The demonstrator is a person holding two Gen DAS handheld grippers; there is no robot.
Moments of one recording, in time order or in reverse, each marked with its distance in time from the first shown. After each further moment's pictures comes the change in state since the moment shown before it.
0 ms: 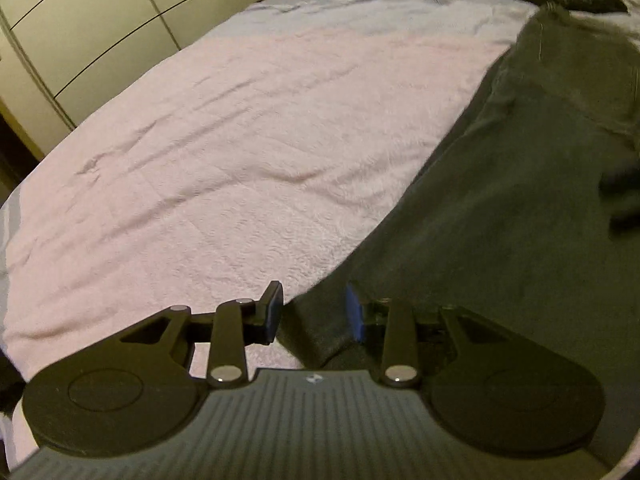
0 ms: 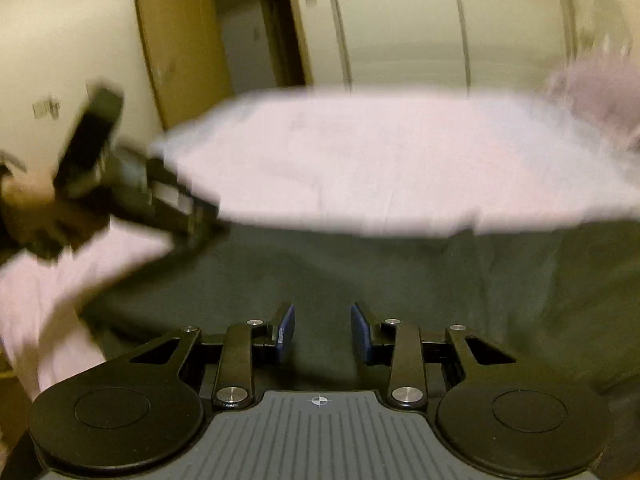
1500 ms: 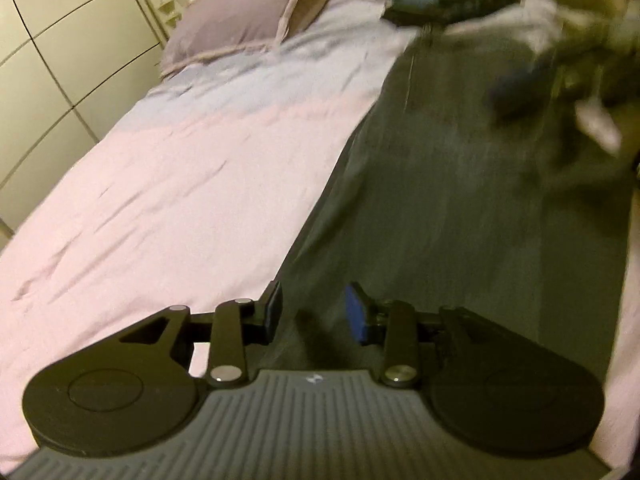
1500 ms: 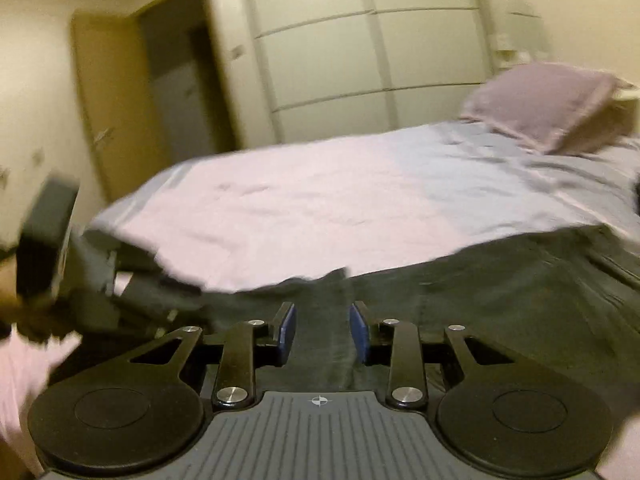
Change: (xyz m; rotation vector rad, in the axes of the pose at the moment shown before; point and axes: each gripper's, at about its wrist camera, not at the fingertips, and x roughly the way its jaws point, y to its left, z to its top) left arm -0.010 -0.088 0.056 0.207 -0.199 -0.206; right arm -0.071 -0.060 0.032 0.103 -0.201 -0.144
